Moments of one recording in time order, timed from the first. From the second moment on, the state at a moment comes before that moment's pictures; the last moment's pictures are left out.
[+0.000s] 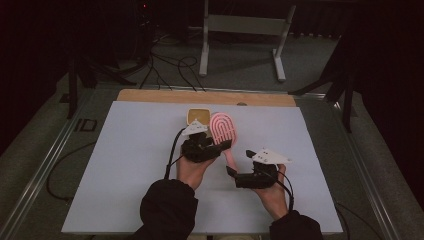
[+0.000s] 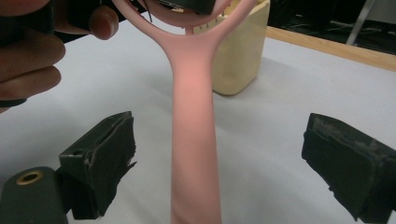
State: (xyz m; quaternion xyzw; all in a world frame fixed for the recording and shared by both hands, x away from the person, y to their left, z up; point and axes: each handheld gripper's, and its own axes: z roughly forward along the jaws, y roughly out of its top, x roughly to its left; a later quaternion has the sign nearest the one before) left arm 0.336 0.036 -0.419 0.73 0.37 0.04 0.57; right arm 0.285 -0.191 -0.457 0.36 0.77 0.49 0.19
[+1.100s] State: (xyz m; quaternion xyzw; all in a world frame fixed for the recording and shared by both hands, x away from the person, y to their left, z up) left arm 0.343 0.058 -0.398 0.73 0.38 0.07 0.57; right arm 0.275 -0.234 -0.462 0.37 0.78 0.47 0.20
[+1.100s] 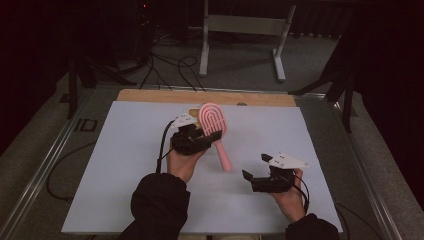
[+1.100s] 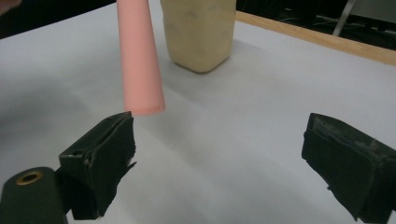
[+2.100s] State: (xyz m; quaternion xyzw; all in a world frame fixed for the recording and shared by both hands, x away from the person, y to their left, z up) left arm 0.348 0.068 -0.382 0.73 0.37 0.09 0.57; right arm 0.256 -0.260 -0.490 0.38 0.74 0.50 0.24
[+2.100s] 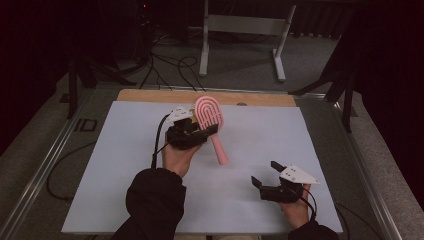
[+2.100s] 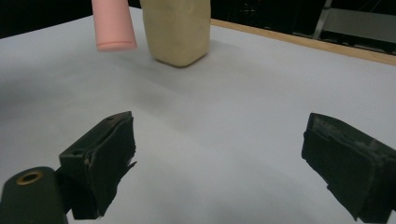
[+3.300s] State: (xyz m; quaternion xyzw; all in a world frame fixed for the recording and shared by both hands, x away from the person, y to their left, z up) left arm 0.359 0.081 -0.364 0.72 0.37 0.12 0.57; right arm 0.255 -0.257 -0.490 0.38 0.75 0.49 0.24
